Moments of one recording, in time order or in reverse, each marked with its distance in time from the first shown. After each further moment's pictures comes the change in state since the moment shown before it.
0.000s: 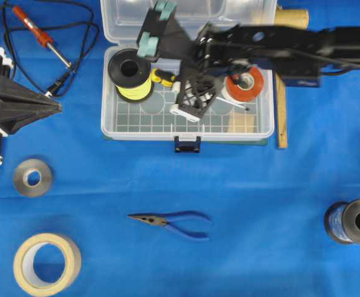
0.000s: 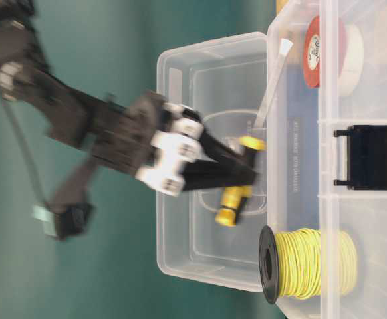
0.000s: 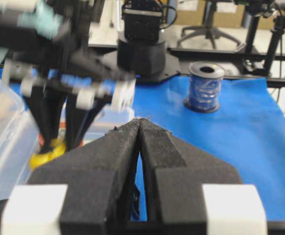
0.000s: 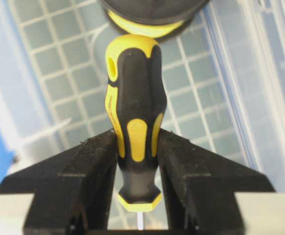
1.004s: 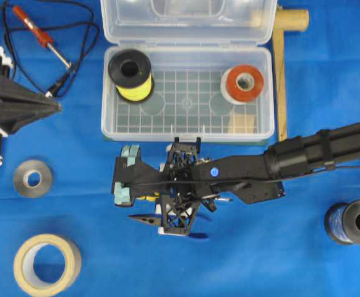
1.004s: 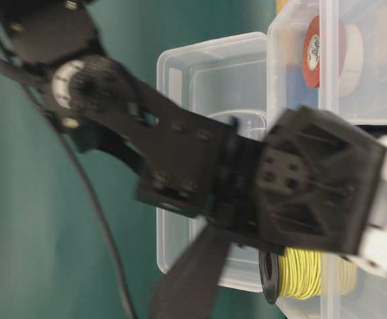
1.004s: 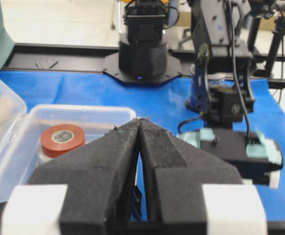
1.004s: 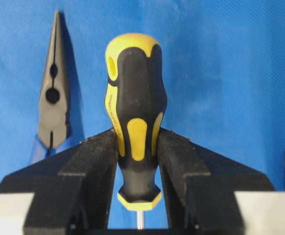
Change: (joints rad) left arm 0.000 -0.002 0.002 0.000 -0.003 0.008; right arm 0.359 0.288 -0.097 0.000 -0.100 0.149
